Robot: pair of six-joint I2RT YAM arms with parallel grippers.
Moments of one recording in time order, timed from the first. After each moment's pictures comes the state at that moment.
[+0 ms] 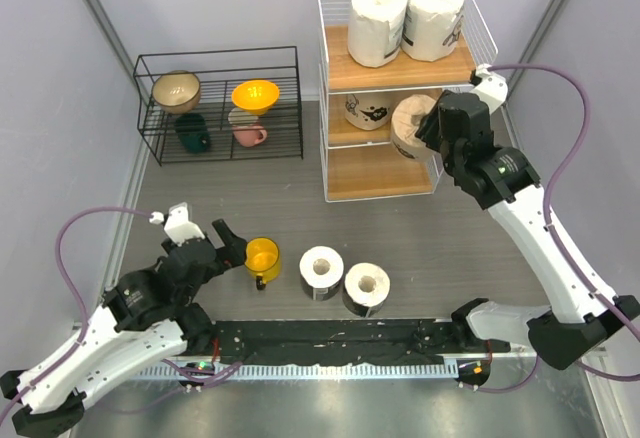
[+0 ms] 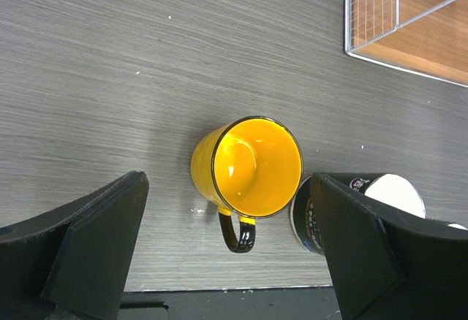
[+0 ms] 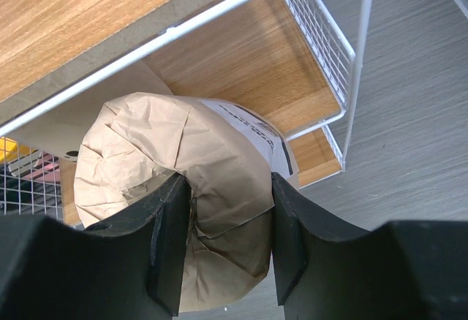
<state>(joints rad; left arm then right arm) -0.88 0.44 0.70 -0.96 -0.62 -0.94 0.48 1.21 1.48 -0.71 0.59 0.61</state>
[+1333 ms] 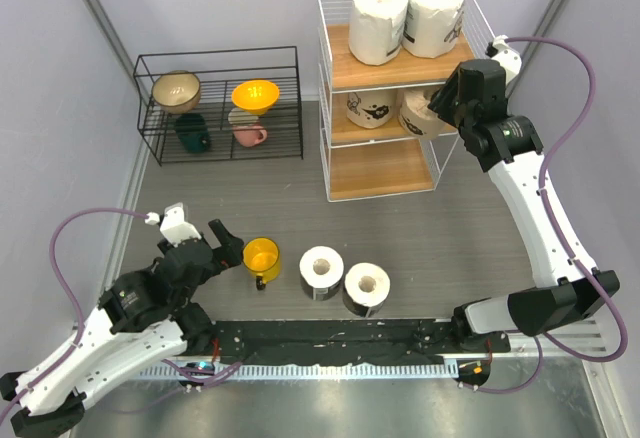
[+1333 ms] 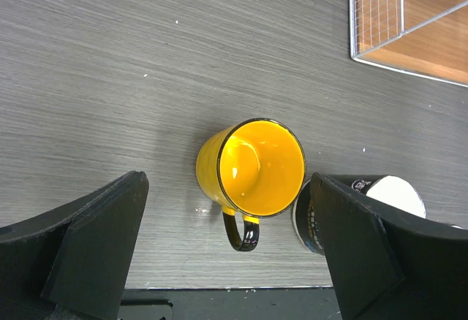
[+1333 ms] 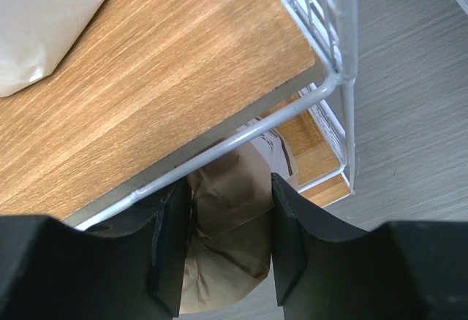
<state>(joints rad) -0.88 0.43 0.72 -0.99 -0.64 -0.95 0.27 1.38 1.64 -0.68 0.39 0.60</state>
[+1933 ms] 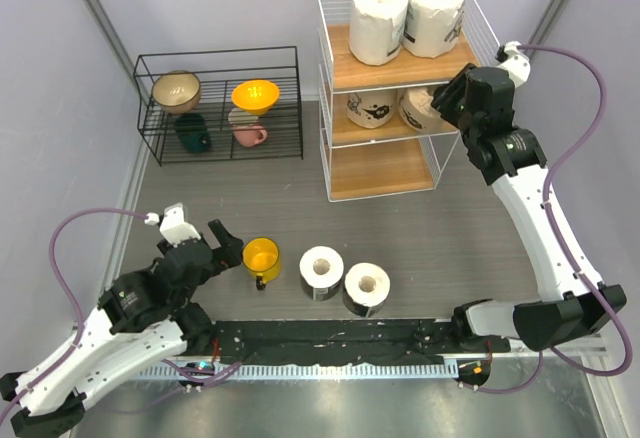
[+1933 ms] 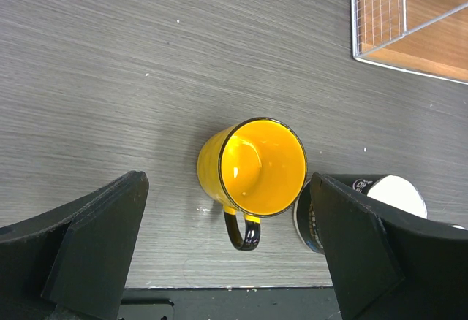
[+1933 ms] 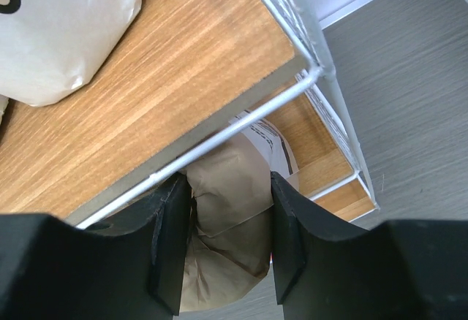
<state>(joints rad) -0.88 0.43 0.72 -0.99 -0.64 -0.95 0.25 1.31 1.55 -0.55 0.38 0.63</state>
